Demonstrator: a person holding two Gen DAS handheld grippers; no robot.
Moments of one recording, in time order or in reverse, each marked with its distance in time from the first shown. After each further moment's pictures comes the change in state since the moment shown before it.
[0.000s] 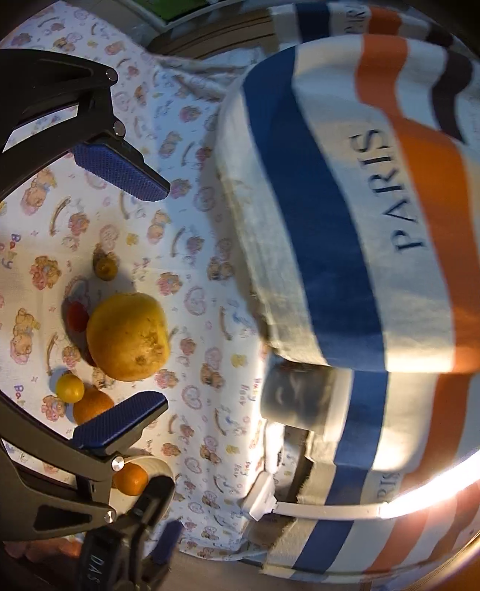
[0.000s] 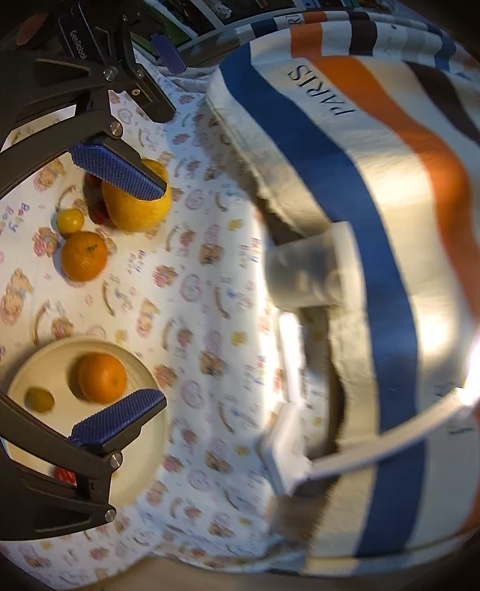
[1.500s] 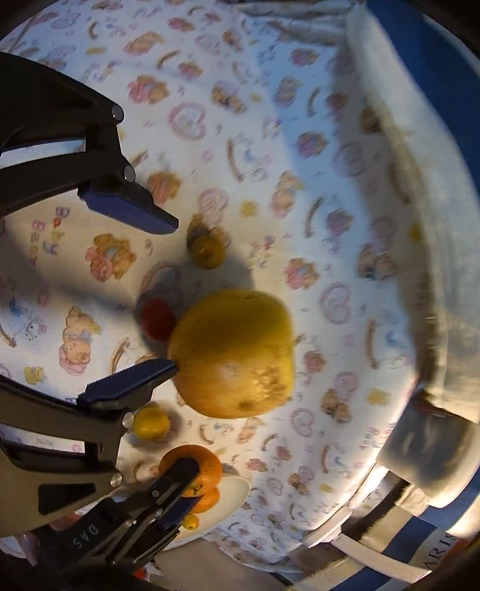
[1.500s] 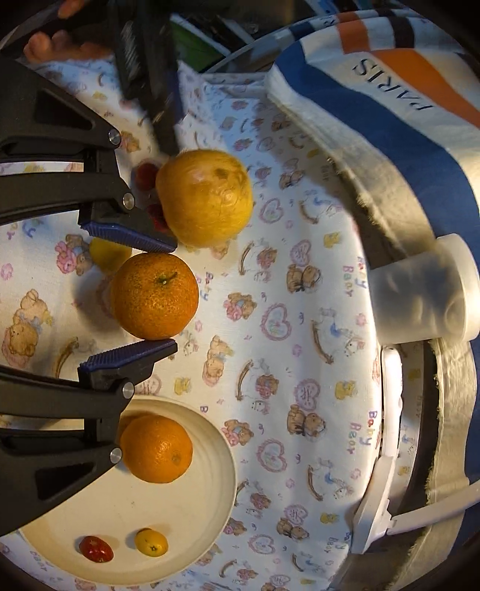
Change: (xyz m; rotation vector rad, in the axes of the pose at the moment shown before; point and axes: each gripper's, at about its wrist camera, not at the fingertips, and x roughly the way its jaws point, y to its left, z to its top) left arm 0.078 0.016 -0.034 -0.094 0.490 -0.108; right arm 0.058 0.001 -0.037 -0.008 0.171 0.109
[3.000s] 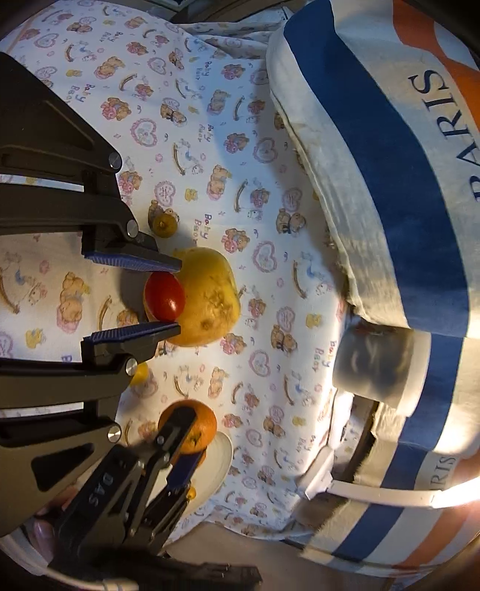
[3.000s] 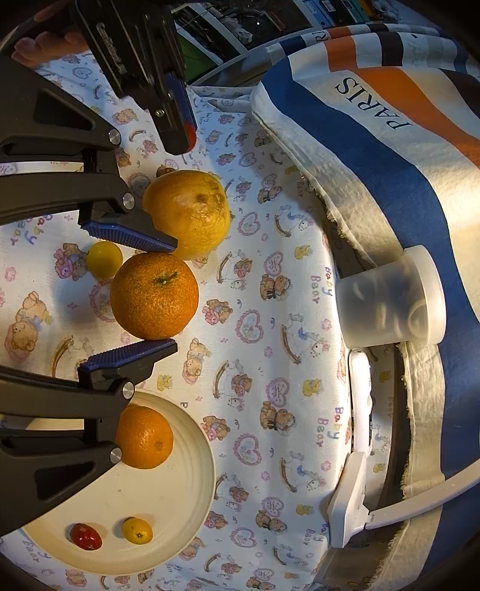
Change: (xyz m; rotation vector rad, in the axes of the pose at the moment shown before) left arm -0.068 -0.043 -0.014 0.150 -0.250 0.031; right arm -0.023 0.003 0.003 -0.022 -0.083 -0.004
